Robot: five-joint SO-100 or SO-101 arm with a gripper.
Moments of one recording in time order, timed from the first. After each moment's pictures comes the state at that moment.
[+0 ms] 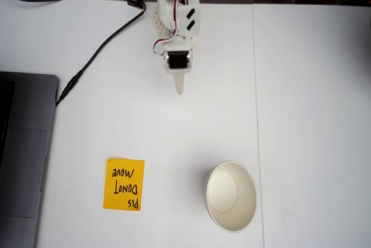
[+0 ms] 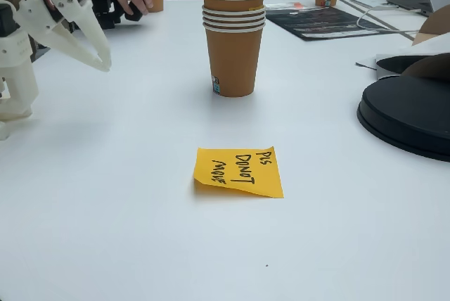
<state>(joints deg) -6.3 186.3 162.3 76.3 5.8</state>
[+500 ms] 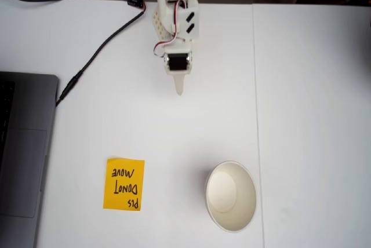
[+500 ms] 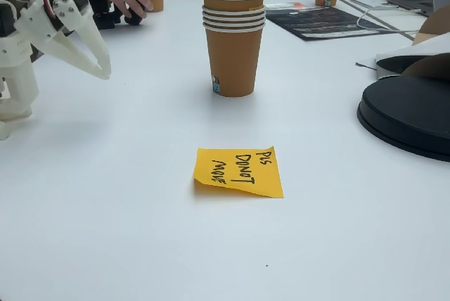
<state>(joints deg) -6.3 188.0 165.9 76.3 5.8</state>
